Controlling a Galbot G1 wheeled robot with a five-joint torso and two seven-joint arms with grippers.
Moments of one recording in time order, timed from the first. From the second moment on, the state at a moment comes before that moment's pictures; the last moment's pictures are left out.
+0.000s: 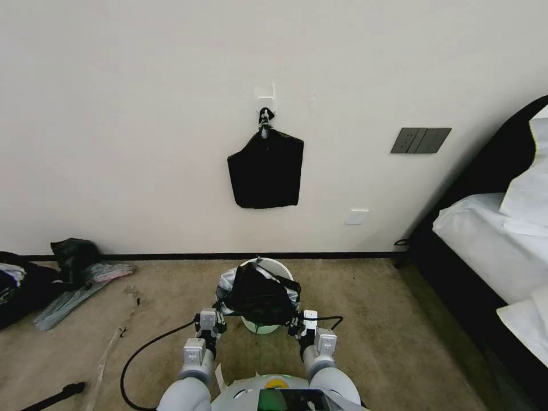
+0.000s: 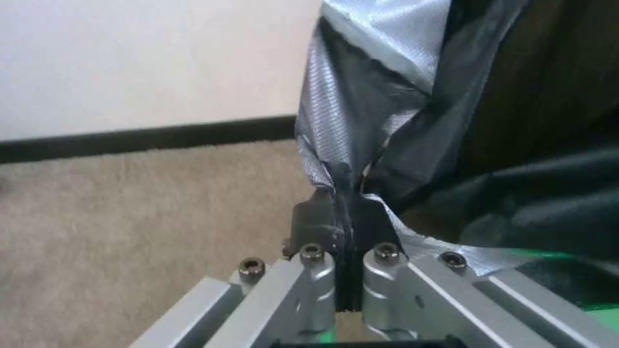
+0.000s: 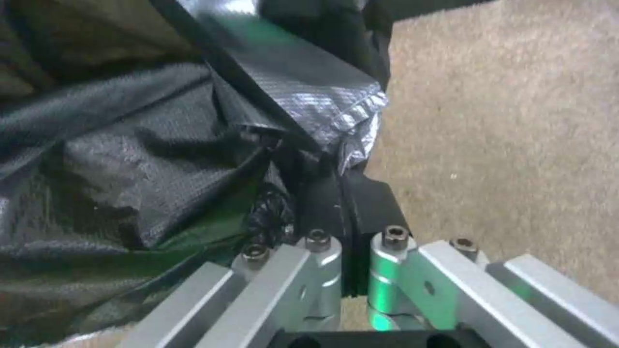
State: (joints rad) left arm 1.75 -1.07 -0.19 -2.17 -0.31 0.16 -0.54; right arm -1.61 1.28 -0.01 2.17 0.50 -0.39 0.63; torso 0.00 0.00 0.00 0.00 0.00
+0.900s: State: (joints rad) left arm 1.57 -1.09 -0.14 -1.98 -0.36 0.18 -0.53; right arm -1.50 1.28 -0.01 2.02 0.50 -0.41 0.61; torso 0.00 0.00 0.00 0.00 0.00
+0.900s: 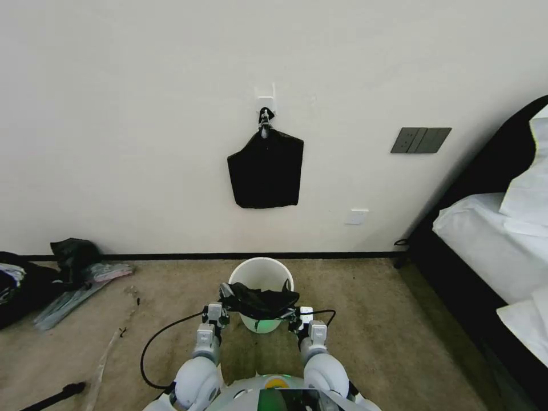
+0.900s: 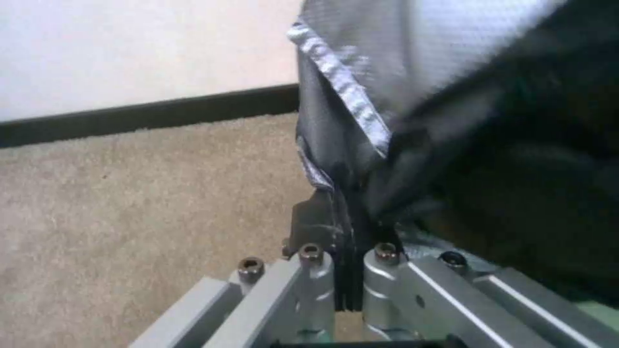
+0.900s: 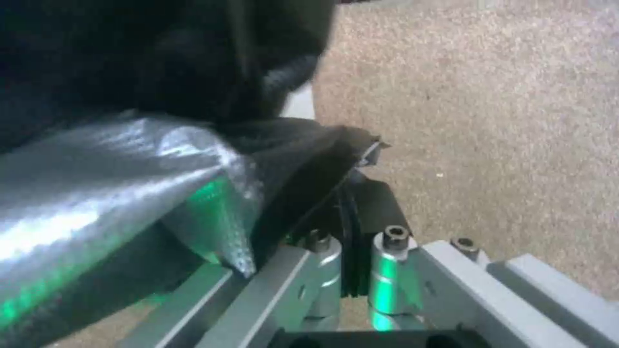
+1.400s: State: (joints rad) left arm 1.71 -1.05 -0.24 -2.08 -0.33 0.21 -0.50; right arm -1.62 1.21 -0.01 2.16 0.42 -0.40 0.57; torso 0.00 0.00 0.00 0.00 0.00
